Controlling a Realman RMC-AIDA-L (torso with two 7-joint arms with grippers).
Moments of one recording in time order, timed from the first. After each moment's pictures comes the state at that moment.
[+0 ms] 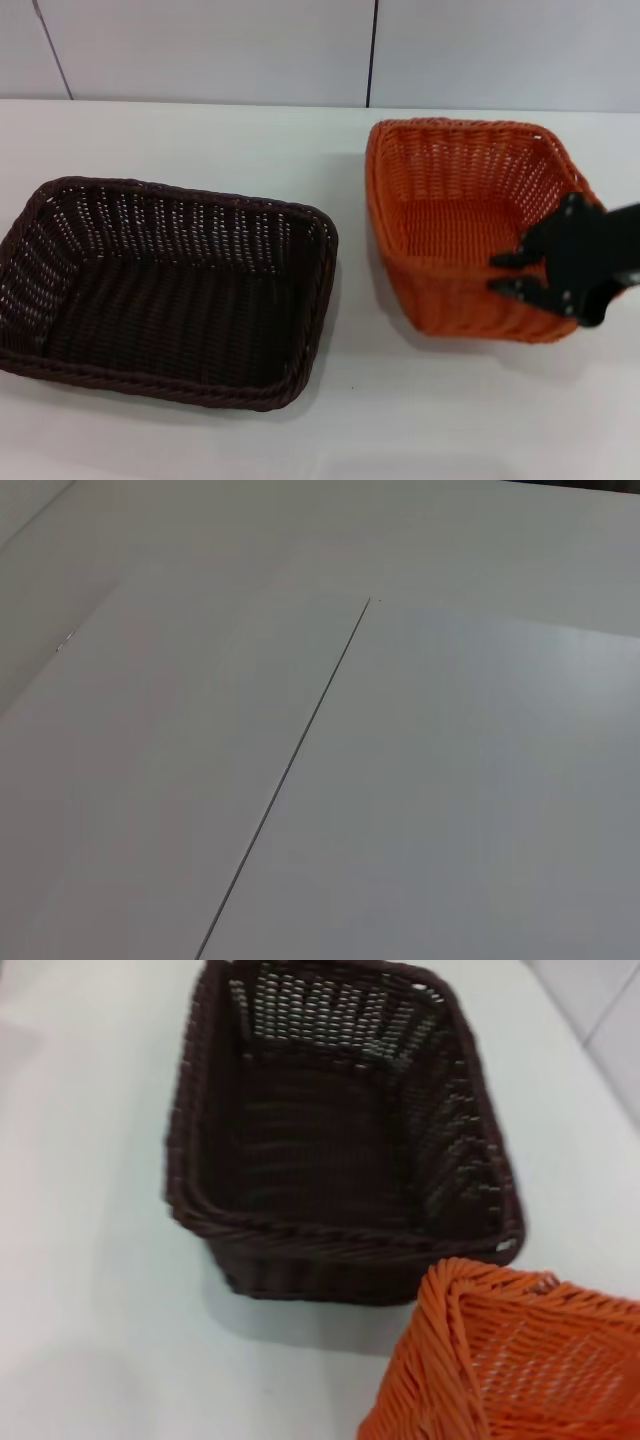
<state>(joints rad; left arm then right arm) -0.27 -2.06 -2.88 -0.81 0.77 -1.24 1.97 0.38 2.07 1.88 1.80 -2.29 1.71 -1.25</state>
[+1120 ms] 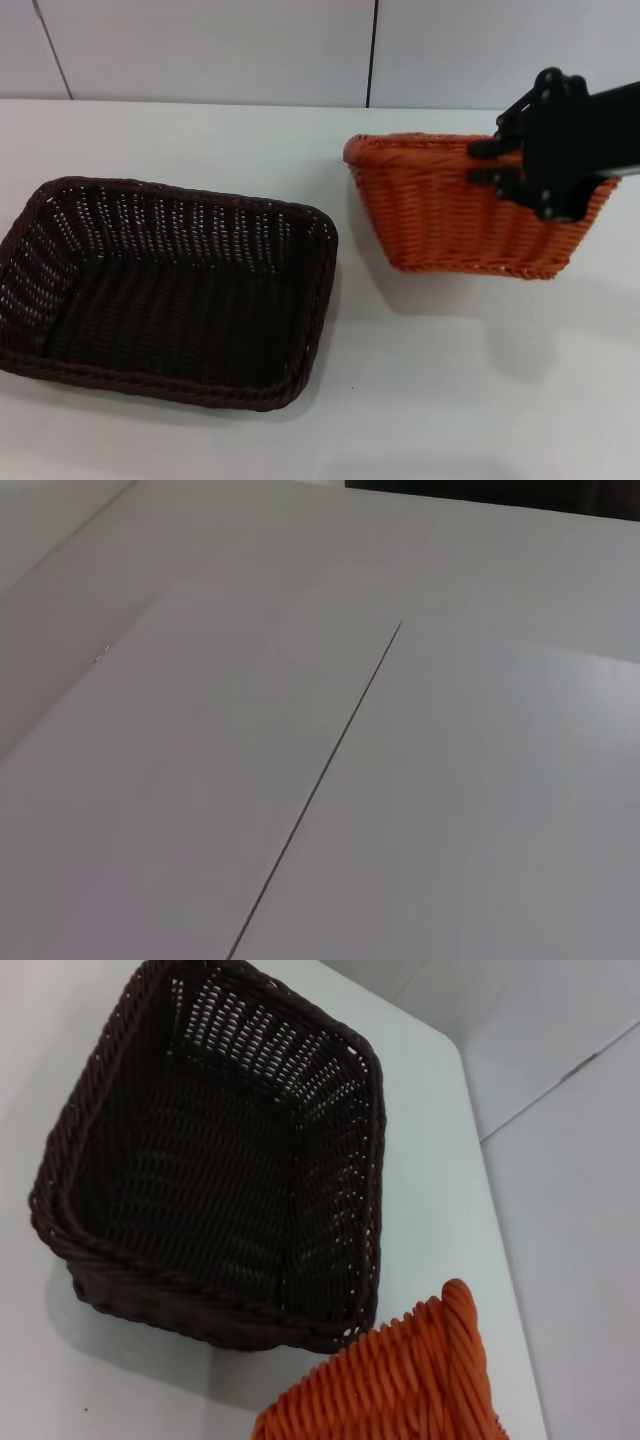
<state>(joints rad) -0.26 -2.05 -2.88 -0.79 0.73 -1.24 1.95 0.49 2.07 1.84 1.98 -2.39 1.68 -1.30</state>
